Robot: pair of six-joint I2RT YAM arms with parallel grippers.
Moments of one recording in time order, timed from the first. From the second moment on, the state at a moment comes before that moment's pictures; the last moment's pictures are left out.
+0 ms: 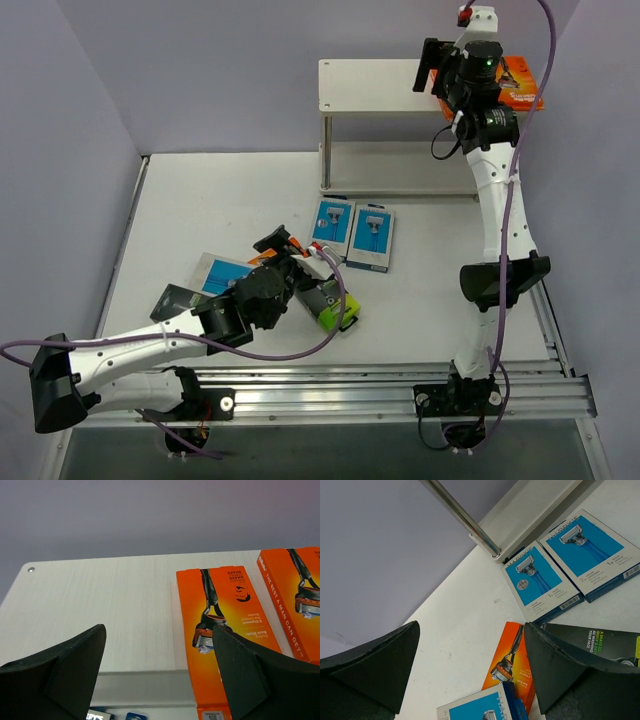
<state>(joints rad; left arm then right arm) -1.15 1.09 0.83 0.17 -0.73 0.55 0.15 1.98 2.46 -0.56 0.16 0.08</state>
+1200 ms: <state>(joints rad) -1.13 1.10 0.83 0.14 -0.65 0.53 0.09 2.06 2.42 -0.63 0.15 -0.10</state>
